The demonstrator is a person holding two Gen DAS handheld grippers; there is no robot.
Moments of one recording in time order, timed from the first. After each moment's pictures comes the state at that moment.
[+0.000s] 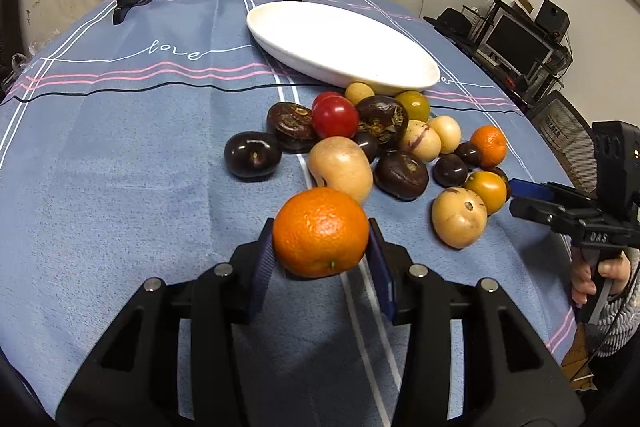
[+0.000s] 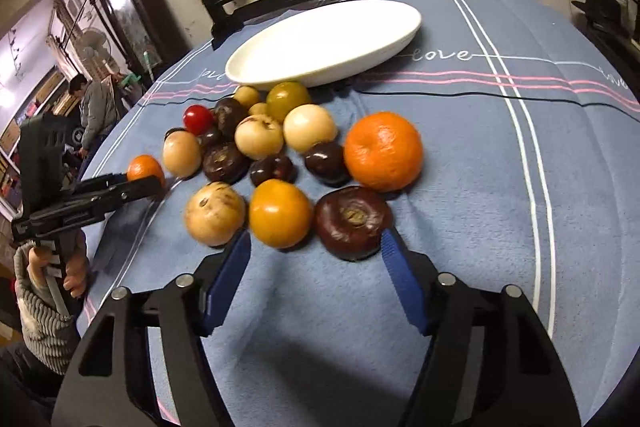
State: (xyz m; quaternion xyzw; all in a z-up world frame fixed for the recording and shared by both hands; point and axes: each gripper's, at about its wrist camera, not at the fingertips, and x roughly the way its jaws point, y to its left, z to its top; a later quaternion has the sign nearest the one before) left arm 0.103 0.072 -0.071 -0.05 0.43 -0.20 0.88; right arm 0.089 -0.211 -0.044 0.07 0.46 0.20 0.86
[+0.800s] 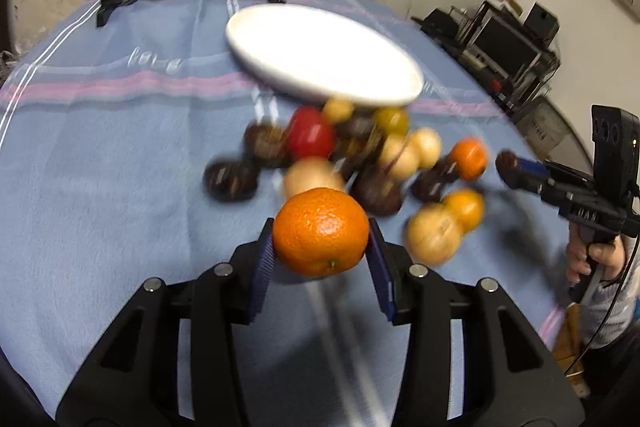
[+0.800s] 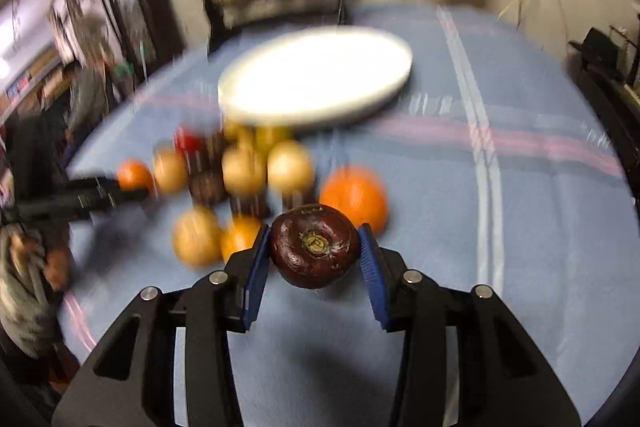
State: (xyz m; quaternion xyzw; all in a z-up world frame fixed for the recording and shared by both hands) left arm 0.124 0.061 -0.044 -0.07 0.43 -0.23 0.87; right arm 0.109 -0.219 0.001 0.02 0.42 0.19 0.89
